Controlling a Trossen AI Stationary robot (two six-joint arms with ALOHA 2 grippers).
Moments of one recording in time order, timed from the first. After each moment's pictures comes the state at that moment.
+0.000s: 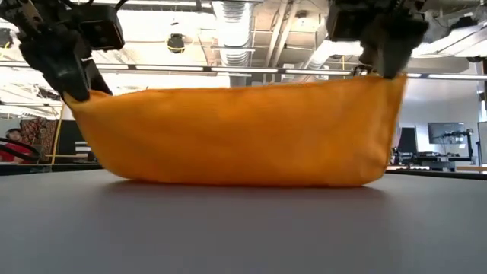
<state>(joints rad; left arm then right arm) -0.26 0.95 0.53 -0.33 0.06 -0.58 0.06 1.35 0.99 -0.70 -0.45 0.30</state>
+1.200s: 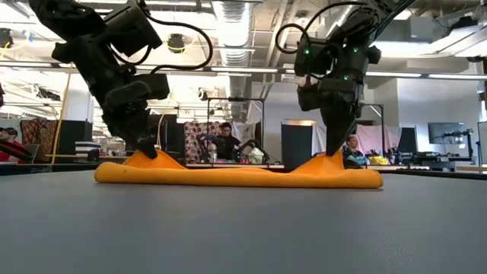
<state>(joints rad) 0.07 1.27 0.53 -0.14 -0.15 -0.39 -0.30 1.58 0.99 -0.64 -0.21 0.16</state>
